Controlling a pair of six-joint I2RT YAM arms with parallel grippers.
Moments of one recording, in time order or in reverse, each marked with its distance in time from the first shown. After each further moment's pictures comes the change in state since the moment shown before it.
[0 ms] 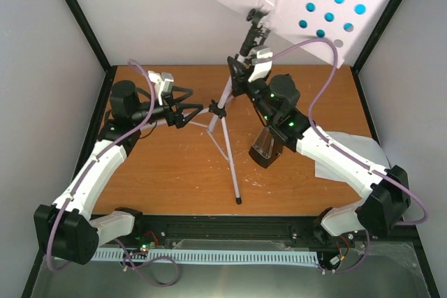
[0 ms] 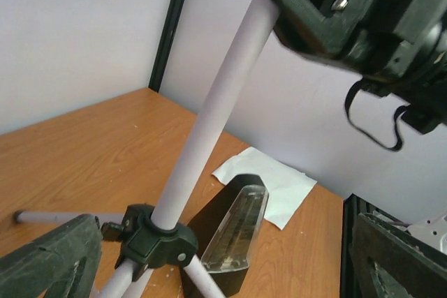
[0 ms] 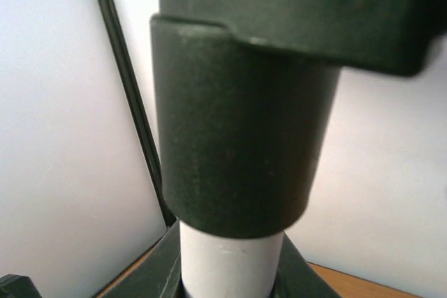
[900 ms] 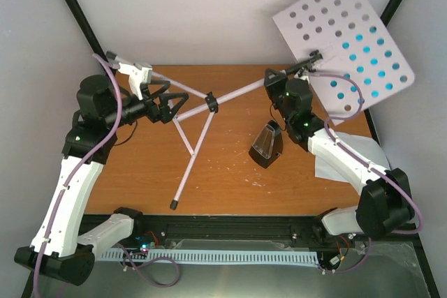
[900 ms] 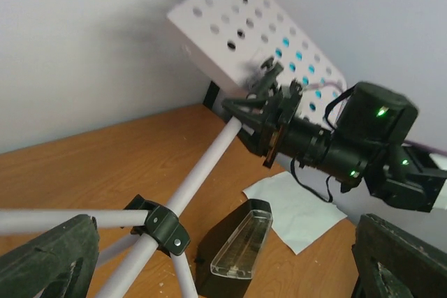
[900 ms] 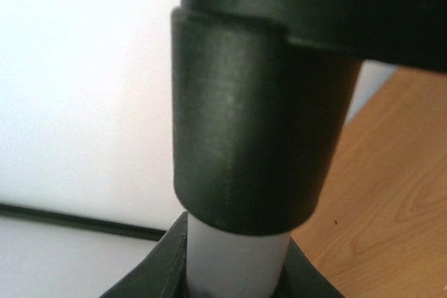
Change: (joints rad) left arm 0.000 -0.160 0.287 -0.465 -0.257 -0.016; right arm -0.265 -0.023 -0.240 -0.075 0.063 1.075
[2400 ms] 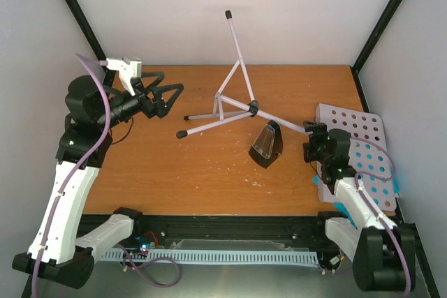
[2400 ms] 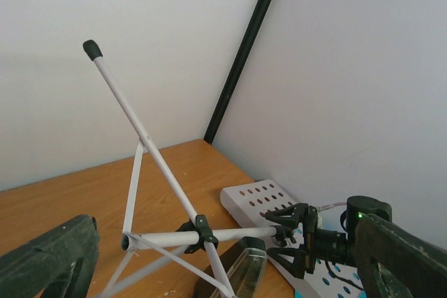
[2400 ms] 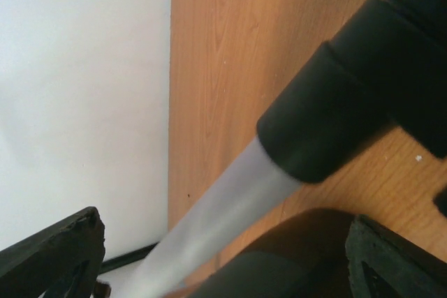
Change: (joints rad) left arm 0.000 -0.028 0.012 0.087 -0.036 -0.093; right arm -0.454 -0.435 -0.605 -0.198 -0.426 0.152
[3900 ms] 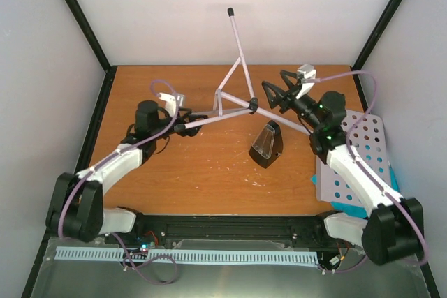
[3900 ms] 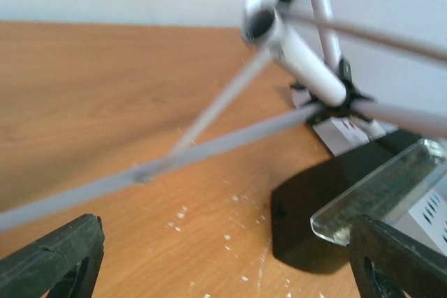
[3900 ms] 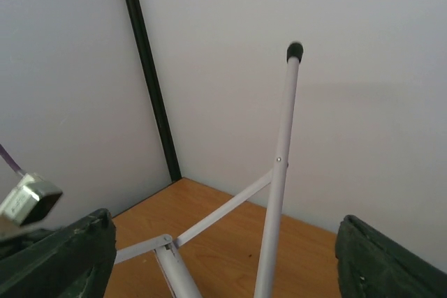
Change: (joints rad) left arm -0.080 0.385 -0.603 0.672 -0.065 0.056; right arm 0.272 0.286 0.448 0.453 -0.248 -1.216
